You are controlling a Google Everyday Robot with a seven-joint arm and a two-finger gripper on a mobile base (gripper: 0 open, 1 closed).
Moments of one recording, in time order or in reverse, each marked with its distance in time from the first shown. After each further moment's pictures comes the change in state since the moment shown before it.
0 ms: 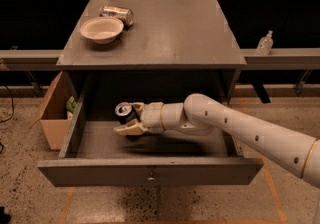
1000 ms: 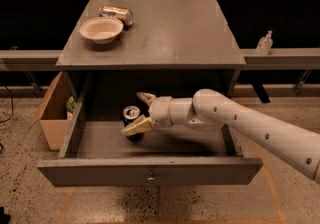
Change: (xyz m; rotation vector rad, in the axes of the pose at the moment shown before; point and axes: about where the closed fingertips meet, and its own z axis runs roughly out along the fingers) arm -0.005 -0.023 -0.029 0.070 0.021 0.042
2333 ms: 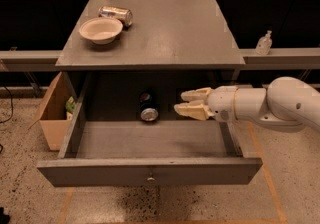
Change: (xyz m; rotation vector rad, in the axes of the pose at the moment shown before) arm -0.034 -0.006 -0.189 0.173 0.085 0.153
